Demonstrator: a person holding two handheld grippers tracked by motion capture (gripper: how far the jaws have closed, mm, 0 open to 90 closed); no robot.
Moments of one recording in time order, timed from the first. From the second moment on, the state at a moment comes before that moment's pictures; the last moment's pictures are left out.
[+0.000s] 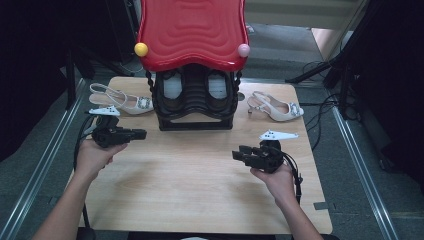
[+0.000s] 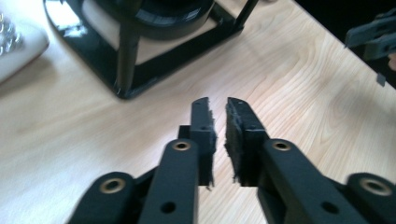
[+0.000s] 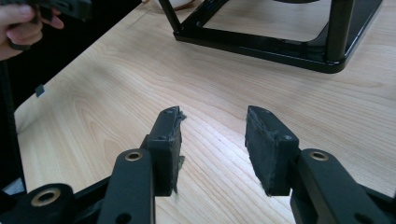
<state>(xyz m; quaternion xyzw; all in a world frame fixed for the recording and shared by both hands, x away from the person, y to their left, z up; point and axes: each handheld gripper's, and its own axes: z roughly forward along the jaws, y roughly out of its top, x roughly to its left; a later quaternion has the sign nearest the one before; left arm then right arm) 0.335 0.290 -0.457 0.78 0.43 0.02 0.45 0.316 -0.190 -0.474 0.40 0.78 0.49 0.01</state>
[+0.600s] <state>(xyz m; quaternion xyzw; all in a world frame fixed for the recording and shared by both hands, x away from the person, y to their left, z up) 0.365 0.318 -0.491 0.77 0.46 0.04 0.44 0.319 -0.184 -0.485 0.41 0.78 0.47 0.01</state>
